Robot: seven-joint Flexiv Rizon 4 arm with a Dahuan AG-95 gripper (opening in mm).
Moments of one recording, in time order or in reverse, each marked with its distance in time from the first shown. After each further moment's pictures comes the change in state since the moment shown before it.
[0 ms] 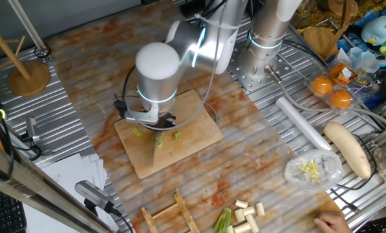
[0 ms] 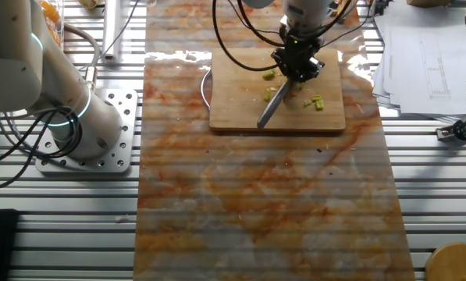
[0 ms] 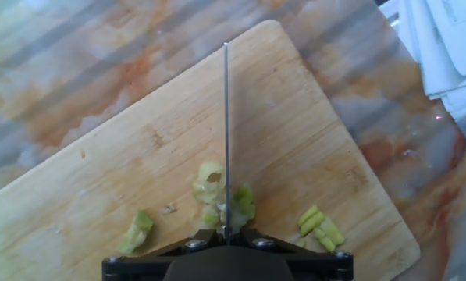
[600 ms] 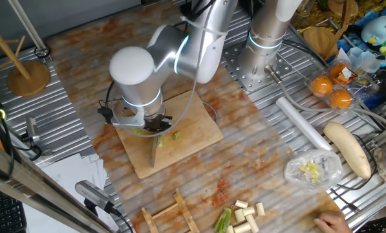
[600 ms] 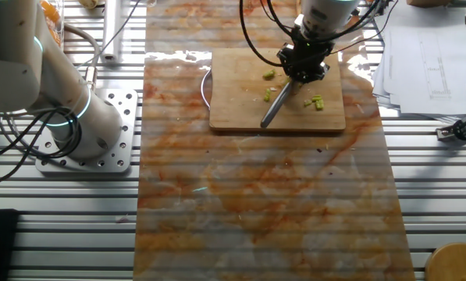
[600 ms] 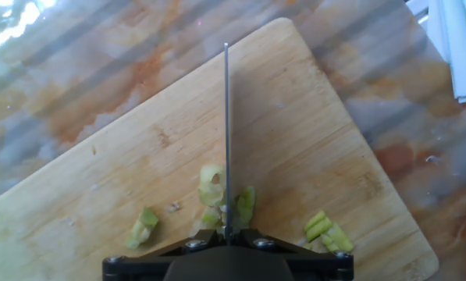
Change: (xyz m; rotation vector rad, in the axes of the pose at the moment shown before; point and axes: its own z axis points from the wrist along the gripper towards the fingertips) arm -0.001 0.000 0.000 -0.102 0.048 0.005
